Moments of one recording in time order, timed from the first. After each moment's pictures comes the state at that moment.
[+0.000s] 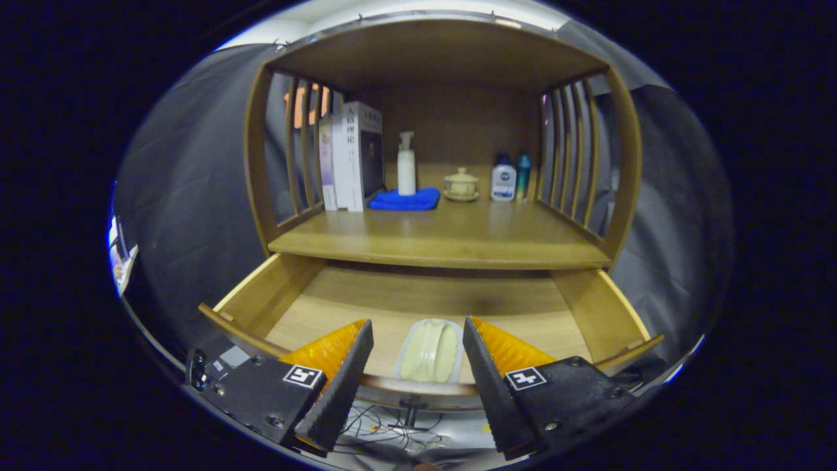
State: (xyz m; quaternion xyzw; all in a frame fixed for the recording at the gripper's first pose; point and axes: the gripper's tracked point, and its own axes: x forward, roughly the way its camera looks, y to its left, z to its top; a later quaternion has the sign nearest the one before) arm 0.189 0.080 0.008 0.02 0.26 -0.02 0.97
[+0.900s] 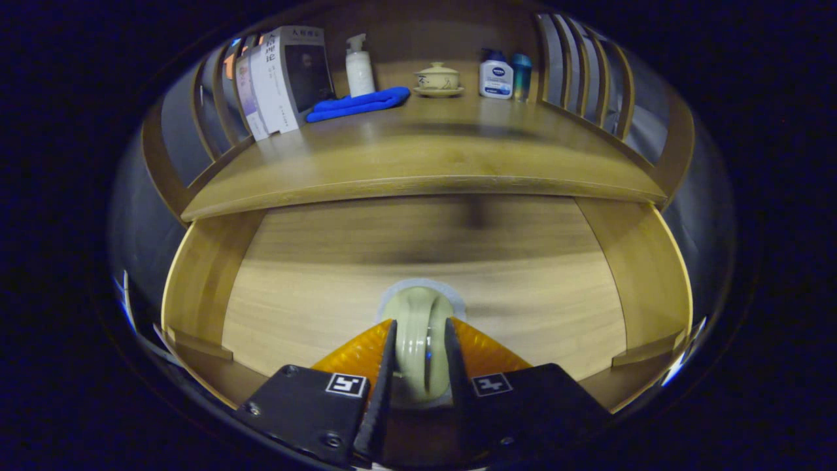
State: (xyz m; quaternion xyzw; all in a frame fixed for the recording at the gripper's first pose) arm 0.224 0.061 -0.071 0.07 0.43 -0.06 0.90
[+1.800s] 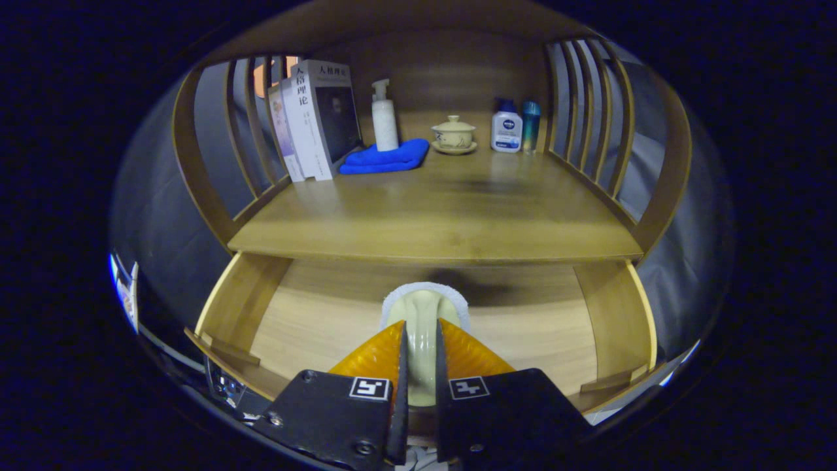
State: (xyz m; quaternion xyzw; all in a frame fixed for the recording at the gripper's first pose) arm 0.221 0.054 0.006 0.06 0.35 -0.02 0.93
